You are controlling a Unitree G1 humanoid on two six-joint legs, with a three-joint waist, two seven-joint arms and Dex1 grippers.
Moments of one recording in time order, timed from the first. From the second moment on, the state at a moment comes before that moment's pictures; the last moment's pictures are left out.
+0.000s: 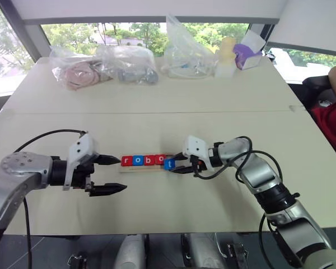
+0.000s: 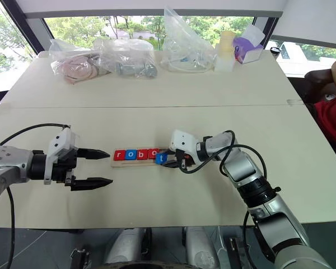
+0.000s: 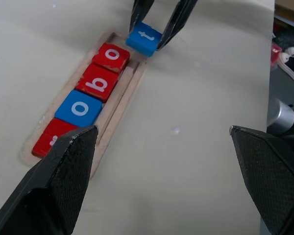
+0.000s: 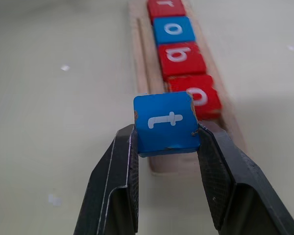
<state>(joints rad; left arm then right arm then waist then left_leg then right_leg) -0.10 1.02 0.15 -0.45 -0.66 0.74 -1.10 -0.57 -0.50 0.36 0.03 0.06 0.38 1.16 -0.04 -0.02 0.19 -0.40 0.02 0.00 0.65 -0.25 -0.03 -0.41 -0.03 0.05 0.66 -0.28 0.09</state>
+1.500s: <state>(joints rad) -0.09 0.98 0.15 -0.49 -0.71 0.76 -1.00 -0.68 -0.41 0.40 0.18 0.02 0.43 1.12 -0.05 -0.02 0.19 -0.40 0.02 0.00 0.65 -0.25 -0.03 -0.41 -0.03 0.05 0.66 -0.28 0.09</state>
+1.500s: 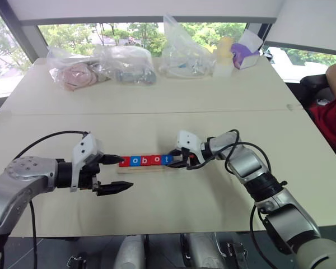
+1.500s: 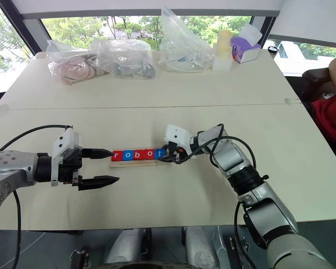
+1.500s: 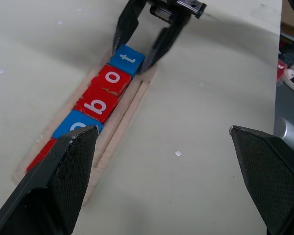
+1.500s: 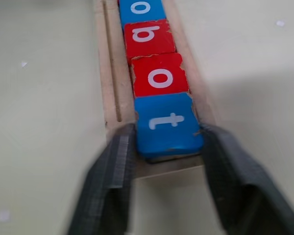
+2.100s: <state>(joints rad) -0.08 0.98 0.15 -0.48 -0.70 0.75 -1.00 -0.63 -0.45 0.25 0.06 0.08 0.49 0.98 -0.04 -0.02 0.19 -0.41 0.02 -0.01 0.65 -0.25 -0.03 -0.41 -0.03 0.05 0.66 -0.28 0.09</state>
